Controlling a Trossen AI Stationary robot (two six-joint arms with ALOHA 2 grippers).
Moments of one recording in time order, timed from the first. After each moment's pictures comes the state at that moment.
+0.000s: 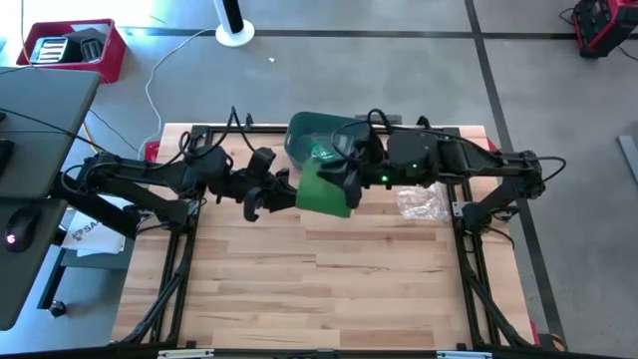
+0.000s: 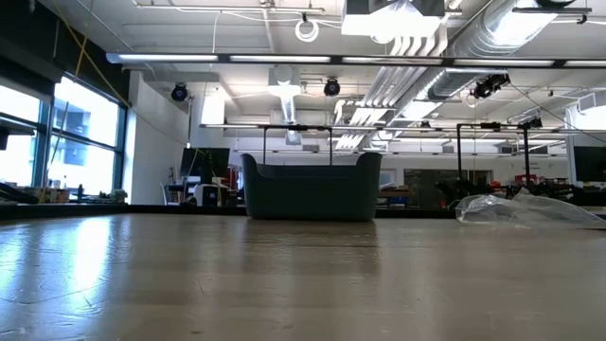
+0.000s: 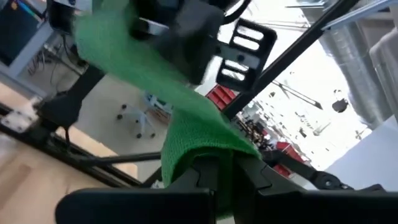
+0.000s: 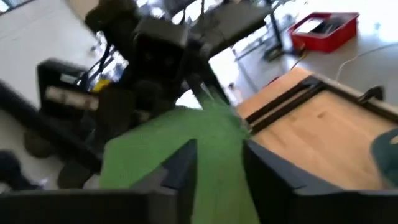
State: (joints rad) left arm -0.13 1.22 1.18 0.20 0.10 -0.80; right arm 0.12 1.56 1.86 -0.57 0.27 0.58
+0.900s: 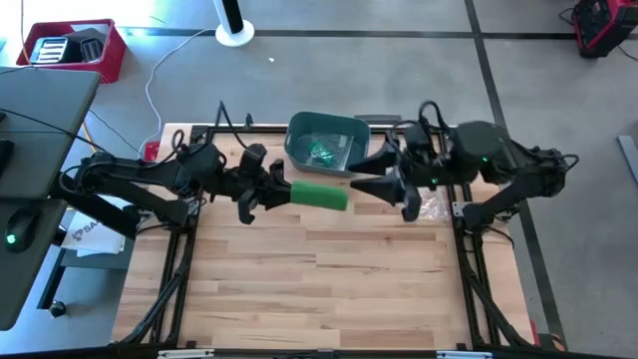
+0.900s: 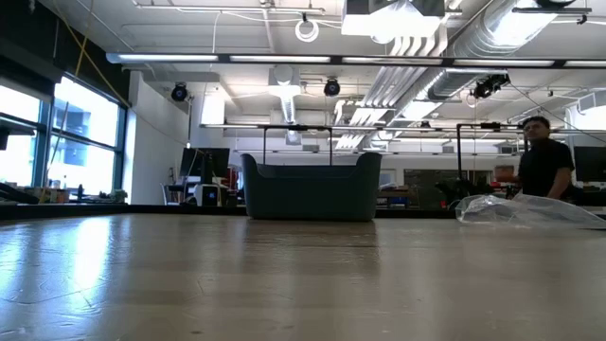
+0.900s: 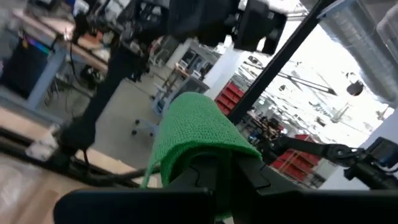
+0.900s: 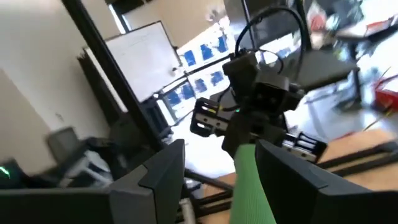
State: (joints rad) left arm -0.12 1.19 1.18 0.18 0.07 -0.65; right arm 0.21 1.42 1.86 -0.44 0.11 0.43
